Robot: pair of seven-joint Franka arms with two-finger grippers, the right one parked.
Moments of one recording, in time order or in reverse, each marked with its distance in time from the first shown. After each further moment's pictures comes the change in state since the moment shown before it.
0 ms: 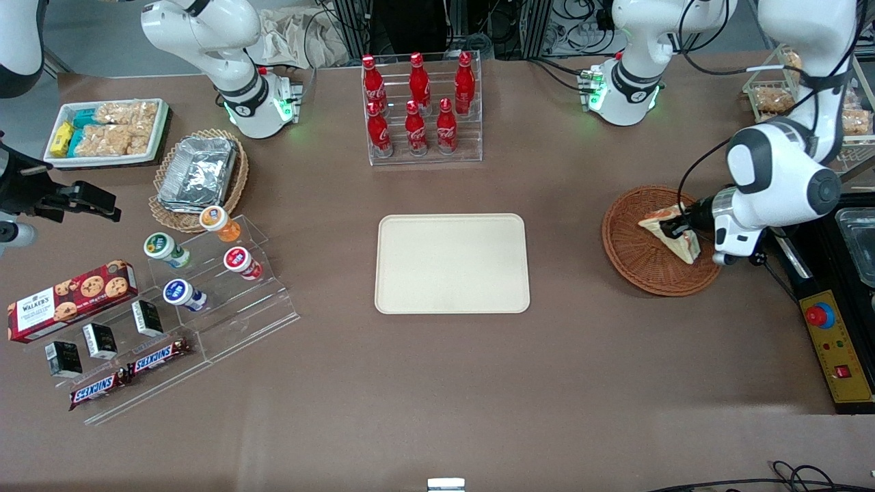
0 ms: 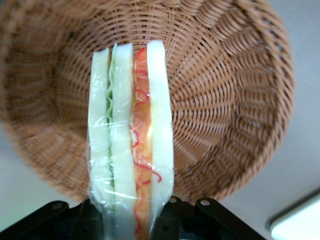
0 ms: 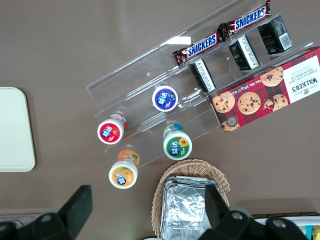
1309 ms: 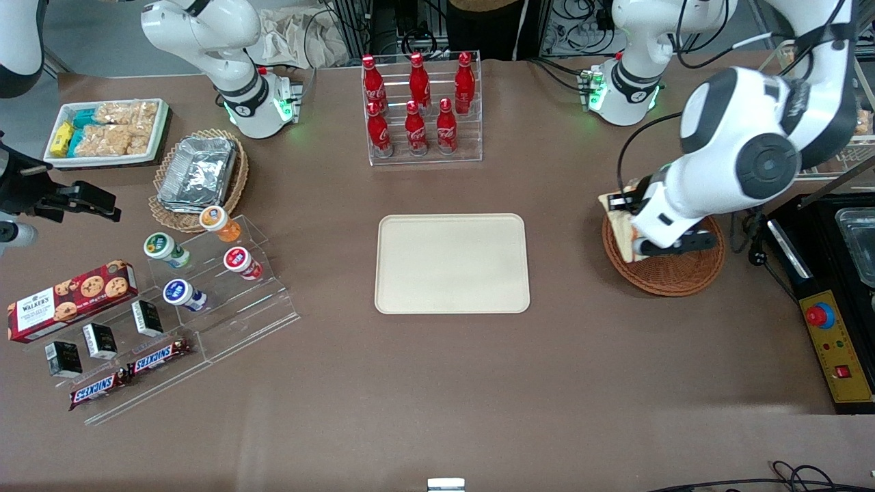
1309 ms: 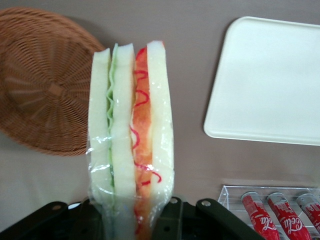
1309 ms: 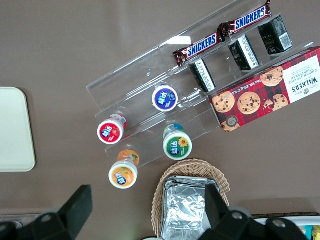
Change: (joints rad) arm -0.020 0.063 -0.401 0.515 0.076 -0.431 -0.016
